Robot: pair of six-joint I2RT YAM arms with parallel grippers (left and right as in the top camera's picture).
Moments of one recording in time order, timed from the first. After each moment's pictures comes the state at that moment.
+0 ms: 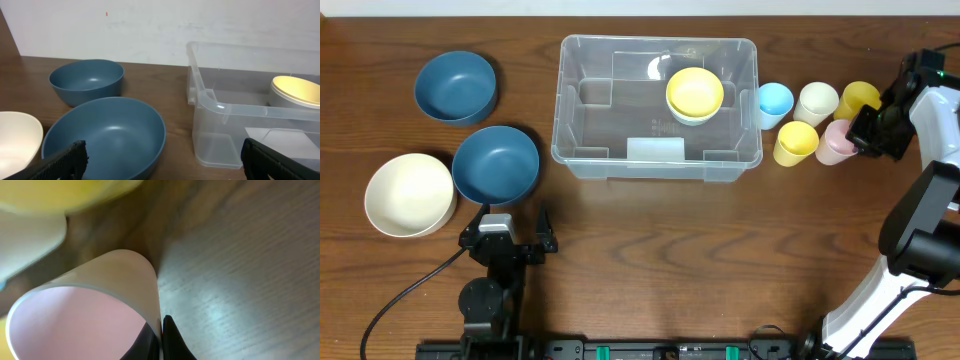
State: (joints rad) left arm 0.00 0.01 0.02 -0.12 0.01 -0.08; right arm -0.34 2.06 1.65 -1.09 -0.06 0.27
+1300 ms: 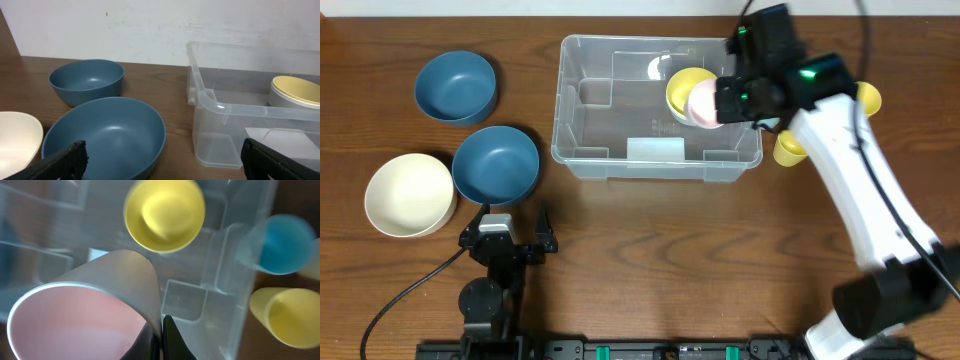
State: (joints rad) left arm 0.00 0.01 0.02 -0.11 0.01 -0.08; right arm 0.35 1.79 1.77 -1.09 -0.03 0.25
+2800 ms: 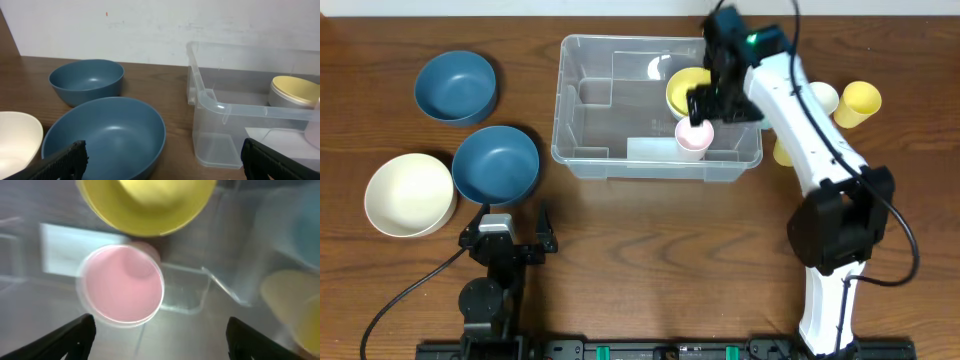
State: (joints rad) left arm 0.00 0.01 0.02 -0.11 0.01 -0.08; right arm 0.35 2.14 2.13 -1.38 -0.02 0.27
